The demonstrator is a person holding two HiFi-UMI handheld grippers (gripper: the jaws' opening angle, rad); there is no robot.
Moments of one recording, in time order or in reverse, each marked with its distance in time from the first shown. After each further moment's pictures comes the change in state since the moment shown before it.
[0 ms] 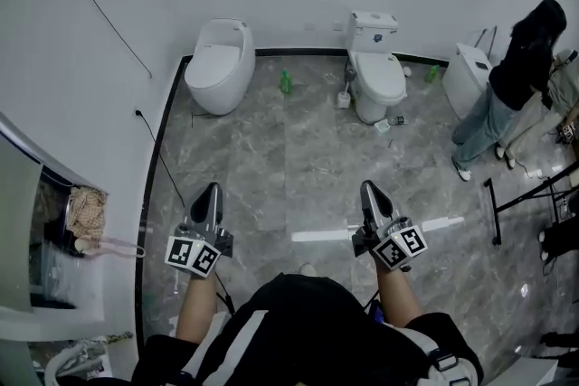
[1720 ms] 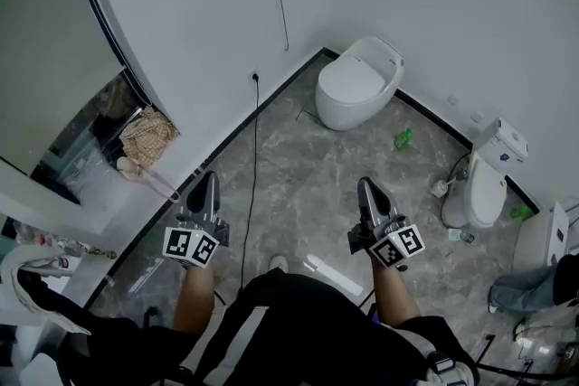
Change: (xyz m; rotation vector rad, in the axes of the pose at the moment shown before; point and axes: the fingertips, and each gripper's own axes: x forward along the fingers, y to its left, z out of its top) left arm -0.108 0.244 0.088 0.176 -0.176 0.668; right arm 0.348 0.159 -0.128 0.112 0.227 0.628
